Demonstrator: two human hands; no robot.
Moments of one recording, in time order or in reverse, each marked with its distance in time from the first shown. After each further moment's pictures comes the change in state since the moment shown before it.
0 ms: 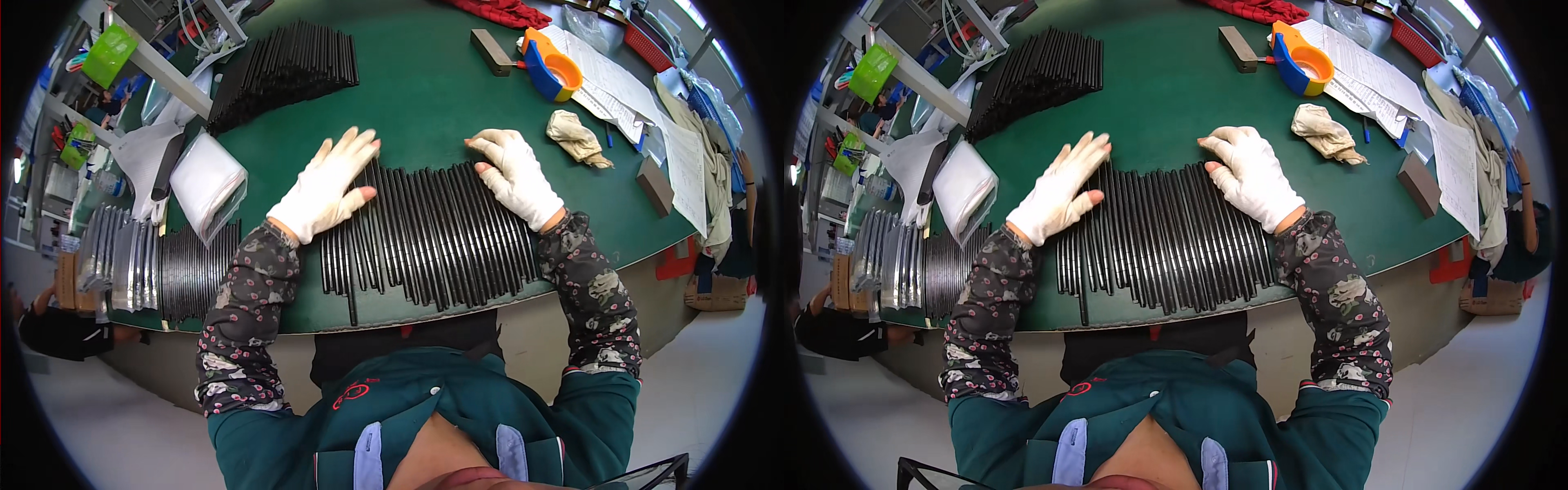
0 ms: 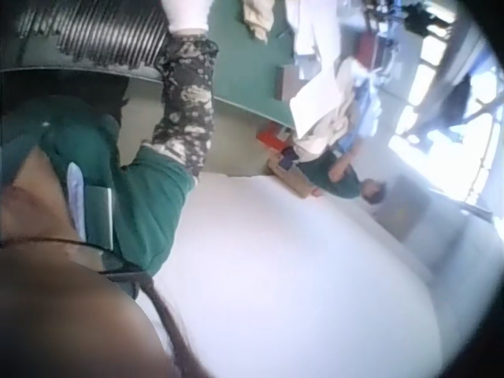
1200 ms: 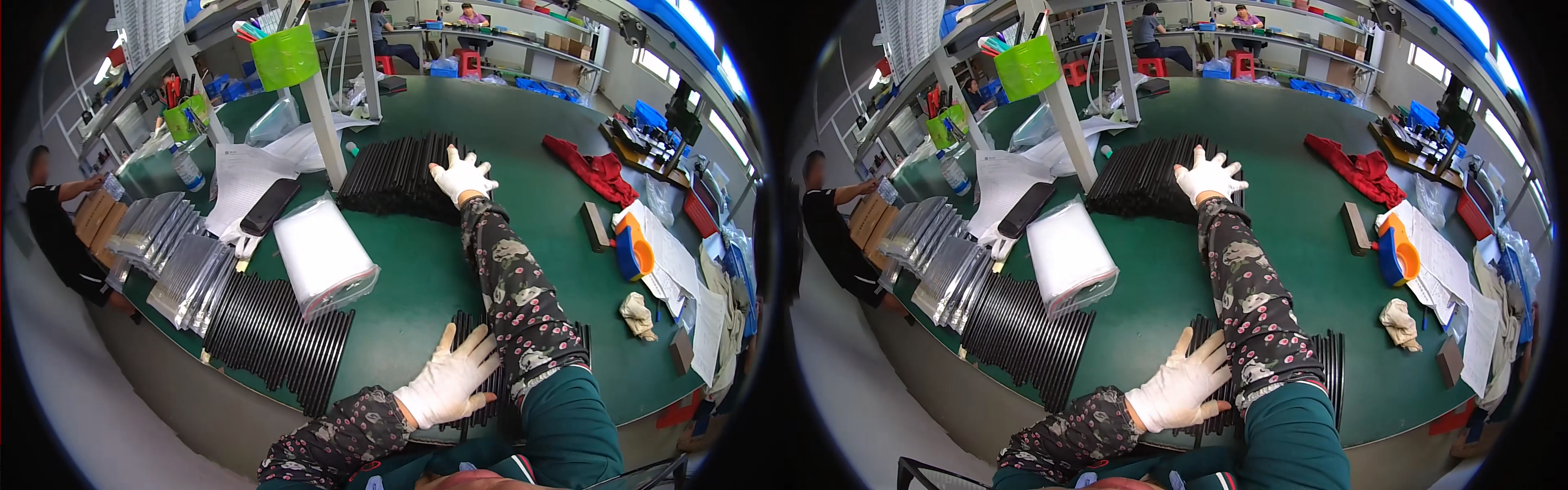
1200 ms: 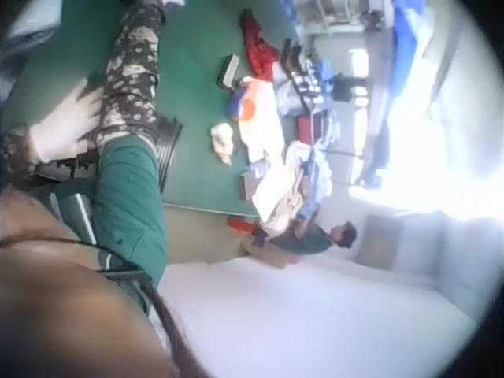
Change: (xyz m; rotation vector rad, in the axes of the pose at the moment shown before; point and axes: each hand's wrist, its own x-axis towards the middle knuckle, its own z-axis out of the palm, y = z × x) left_hand -0.046 0.076 0.007 -0.079 -0.068 -0.154; right_hand 0.315 -0.072 0.161 -0.175 -0.264 0.645
